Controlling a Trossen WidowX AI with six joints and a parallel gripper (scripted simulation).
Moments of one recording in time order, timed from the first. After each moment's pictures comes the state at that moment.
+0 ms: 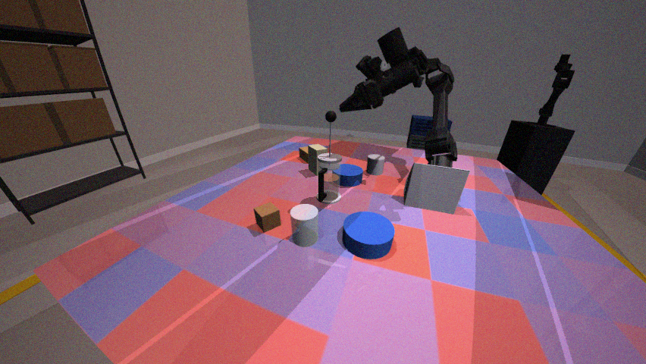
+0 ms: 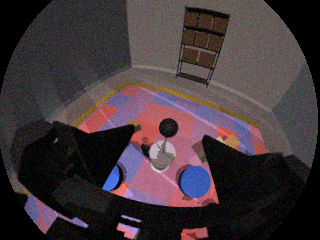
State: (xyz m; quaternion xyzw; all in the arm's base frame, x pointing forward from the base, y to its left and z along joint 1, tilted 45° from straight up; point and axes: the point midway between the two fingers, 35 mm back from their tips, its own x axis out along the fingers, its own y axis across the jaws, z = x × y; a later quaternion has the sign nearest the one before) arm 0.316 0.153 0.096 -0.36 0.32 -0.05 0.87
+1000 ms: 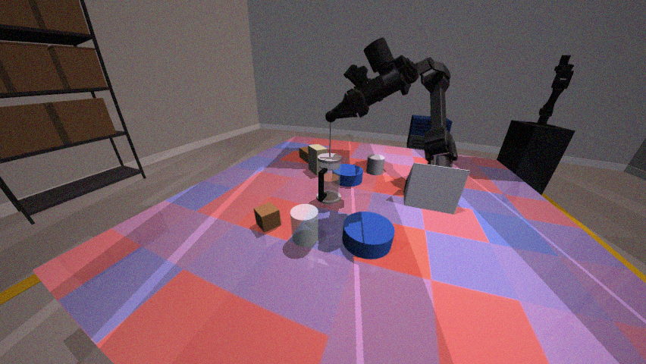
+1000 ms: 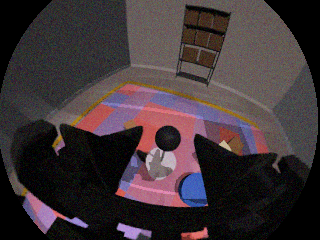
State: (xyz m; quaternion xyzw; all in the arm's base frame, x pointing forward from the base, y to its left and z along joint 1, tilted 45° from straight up) arm 0.344 0.139 0.077 -0.37 0.32 -0.06 0.87
